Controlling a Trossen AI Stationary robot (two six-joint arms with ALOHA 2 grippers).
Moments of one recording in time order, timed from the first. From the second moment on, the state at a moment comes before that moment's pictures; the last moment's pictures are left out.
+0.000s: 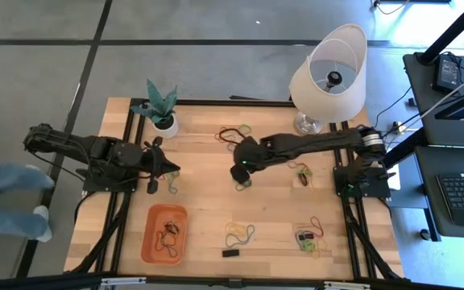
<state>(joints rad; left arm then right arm) -0.22 0.60 0.59 -0.51 -0.25 -0.17 0.03 1.84 1.55 -0.91 0.18 0.87</state>
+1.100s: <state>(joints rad) -0.22 0.60 0.59 -0.52 -0.25 -0.20 0.04 2.14 1.57 -0.88 0.03 0.67</state>
